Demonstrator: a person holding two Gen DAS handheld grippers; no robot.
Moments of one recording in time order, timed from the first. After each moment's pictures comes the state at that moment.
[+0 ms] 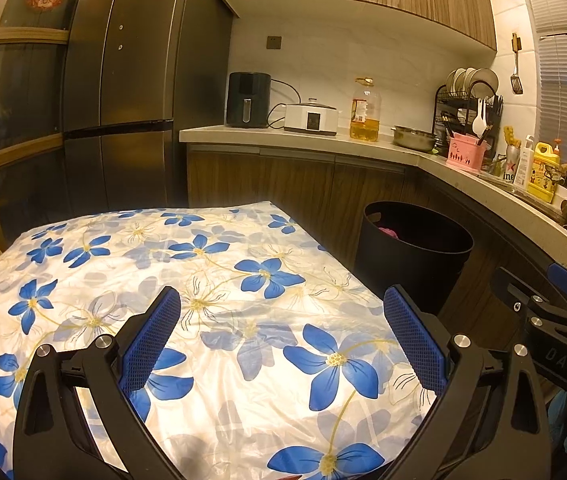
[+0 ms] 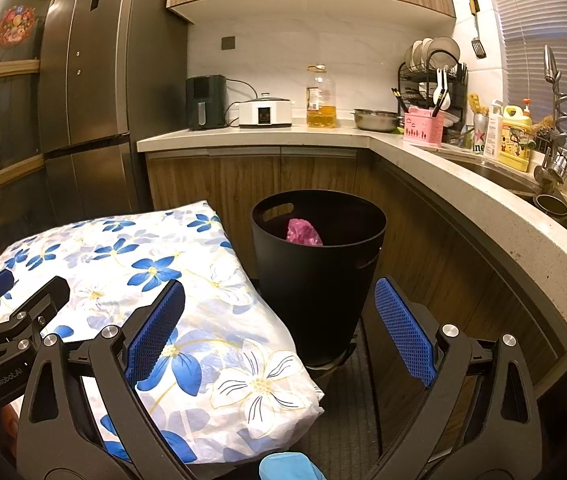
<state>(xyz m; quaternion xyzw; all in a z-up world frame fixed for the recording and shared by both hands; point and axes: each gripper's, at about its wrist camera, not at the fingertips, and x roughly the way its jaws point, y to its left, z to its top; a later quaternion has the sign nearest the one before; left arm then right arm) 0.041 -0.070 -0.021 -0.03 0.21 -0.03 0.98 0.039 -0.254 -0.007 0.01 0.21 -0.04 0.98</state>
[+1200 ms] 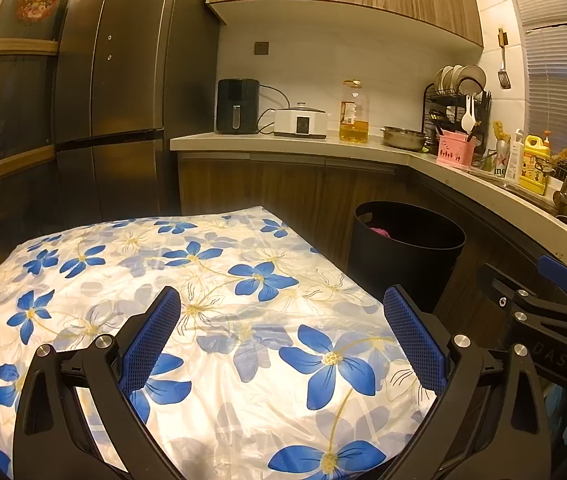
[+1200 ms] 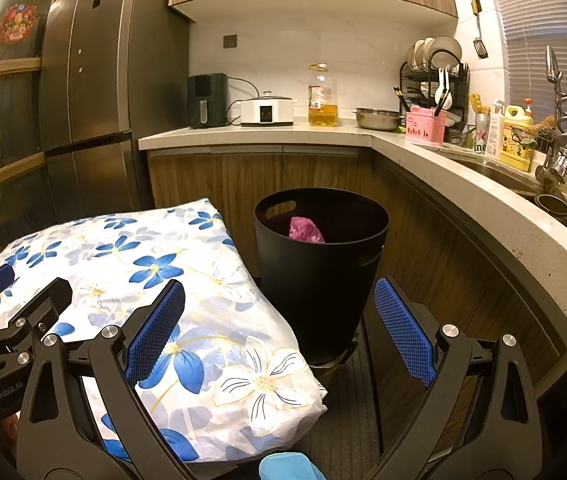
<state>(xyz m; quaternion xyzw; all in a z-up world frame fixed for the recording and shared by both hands) 0.035 -0.071 -0.018 -0.01 0.20 -0.05 0.98 0.038 -0.253 -0.009 0.01 0.21 -0.04 0.98</state>
